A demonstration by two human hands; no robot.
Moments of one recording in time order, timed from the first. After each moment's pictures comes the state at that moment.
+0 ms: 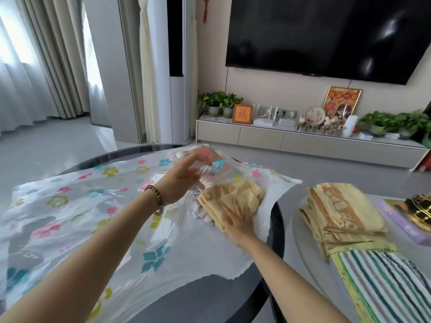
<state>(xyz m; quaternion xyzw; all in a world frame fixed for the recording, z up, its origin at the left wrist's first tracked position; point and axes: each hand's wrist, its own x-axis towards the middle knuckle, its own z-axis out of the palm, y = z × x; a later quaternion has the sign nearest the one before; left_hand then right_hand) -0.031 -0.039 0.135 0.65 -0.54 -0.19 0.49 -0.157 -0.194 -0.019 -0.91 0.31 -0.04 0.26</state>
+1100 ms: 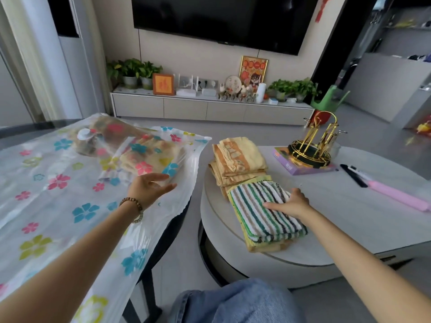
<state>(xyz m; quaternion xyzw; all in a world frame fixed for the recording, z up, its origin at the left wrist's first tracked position) -0.176 -0.110 0.040 0.75 -0.42 -0.21 0.47 -0.514 -0.267 0.055 -0.68 0.68 -0.07 0.28</state>
